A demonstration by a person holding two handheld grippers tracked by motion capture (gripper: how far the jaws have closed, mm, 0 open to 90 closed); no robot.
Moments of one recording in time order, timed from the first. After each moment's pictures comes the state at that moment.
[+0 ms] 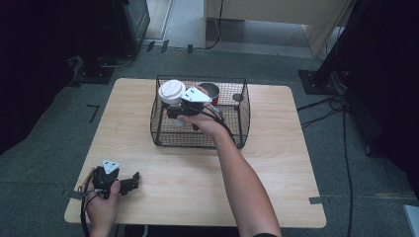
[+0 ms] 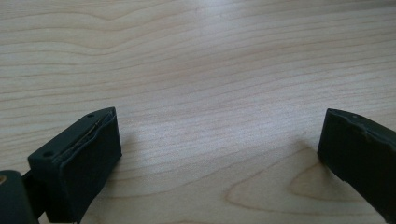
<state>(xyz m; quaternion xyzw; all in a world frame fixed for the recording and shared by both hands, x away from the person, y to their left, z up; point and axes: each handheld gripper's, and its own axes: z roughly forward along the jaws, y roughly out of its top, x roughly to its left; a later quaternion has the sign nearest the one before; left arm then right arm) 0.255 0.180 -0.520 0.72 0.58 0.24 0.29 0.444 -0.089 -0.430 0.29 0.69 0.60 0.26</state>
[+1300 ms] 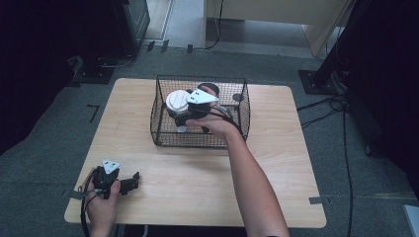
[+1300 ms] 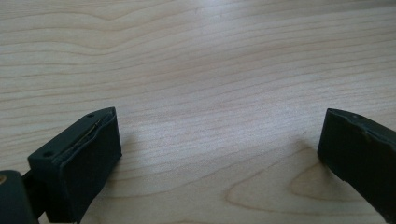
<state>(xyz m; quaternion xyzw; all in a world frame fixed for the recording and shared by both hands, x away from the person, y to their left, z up) 0.255 0.179 -0.520 0.72 0.58 0.24 0.29 0.435 -0.113 -0.425 0.25 0.74 0.58 0.23</state>
